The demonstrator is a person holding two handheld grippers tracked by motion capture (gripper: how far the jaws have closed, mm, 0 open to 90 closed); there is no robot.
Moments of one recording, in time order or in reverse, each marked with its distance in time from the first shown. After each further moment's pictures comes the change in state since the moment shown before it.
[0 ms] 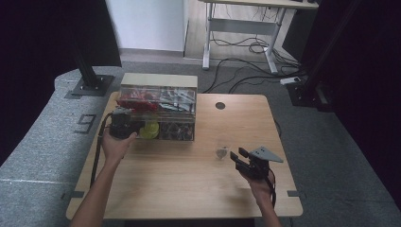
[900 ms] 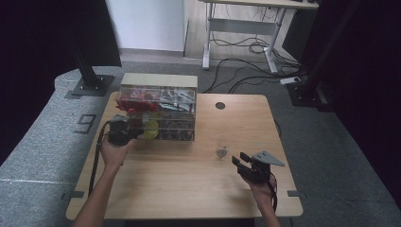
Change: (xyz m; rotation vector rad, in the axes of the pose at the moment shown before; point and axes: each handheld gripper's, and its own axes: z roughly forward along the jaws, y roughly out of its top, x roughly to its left) left arm 0.007 -0.027 0.006 0.013 -0.028 -0.049; right arm -0.006 -0.016 -0.001 0.029 0.001 0.039
